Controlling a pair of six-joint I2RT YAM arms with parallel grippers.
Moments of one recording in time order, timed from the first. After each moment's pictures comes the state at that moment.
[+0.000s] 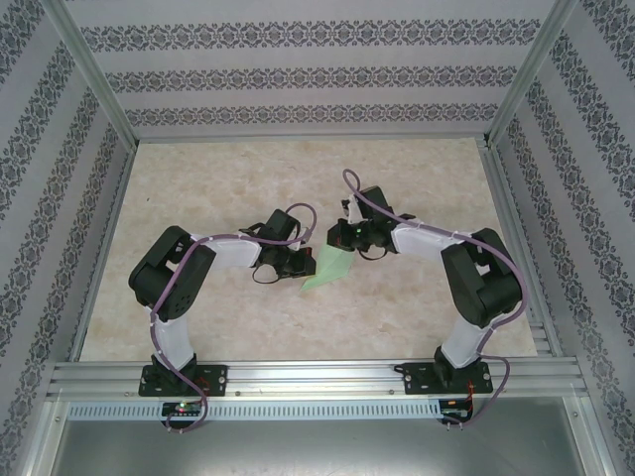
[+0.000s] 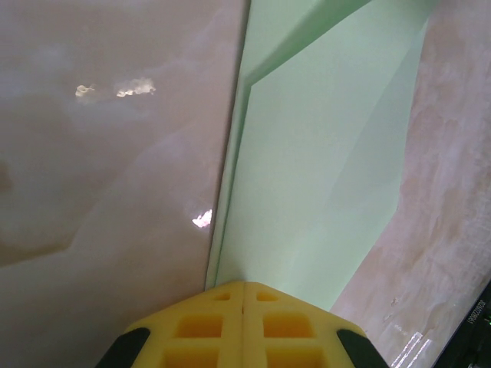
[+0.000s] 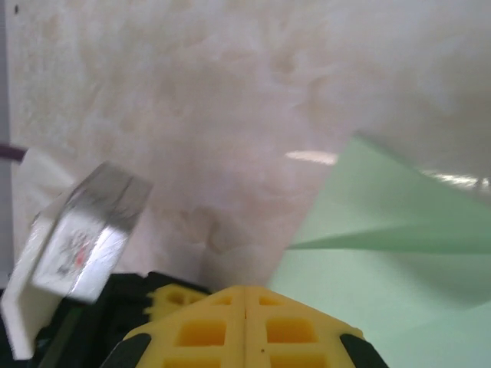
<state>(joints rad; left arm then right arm) -0.60 1.87 0.97 -0.18 0.52 -0.64 0.49 1.74 0.97 -0.13 -0.50 0.60</state>
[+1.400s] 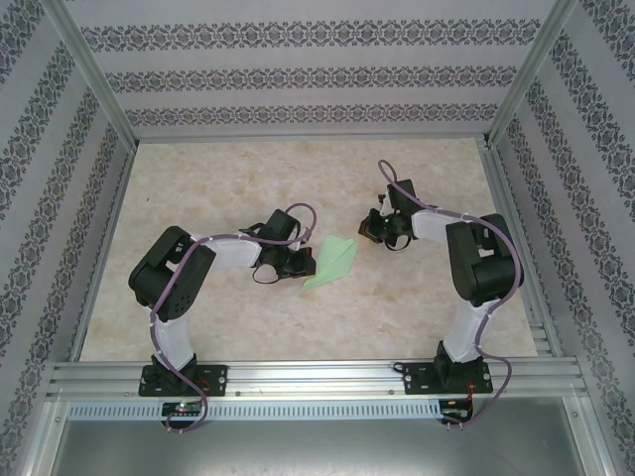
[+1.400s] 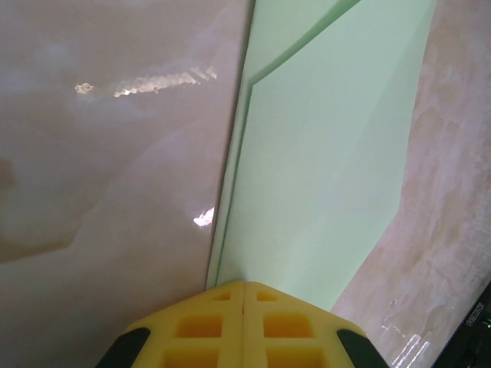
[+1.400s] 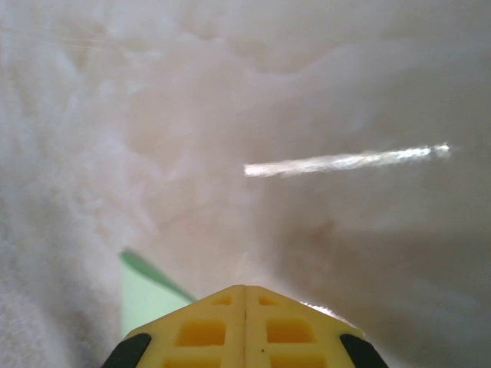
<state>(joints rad) -0.60 1.87 0.97 -0.18 0.52 -0.66 0.25 1.83 1.01 -0.20 -0.46 0.60</state>
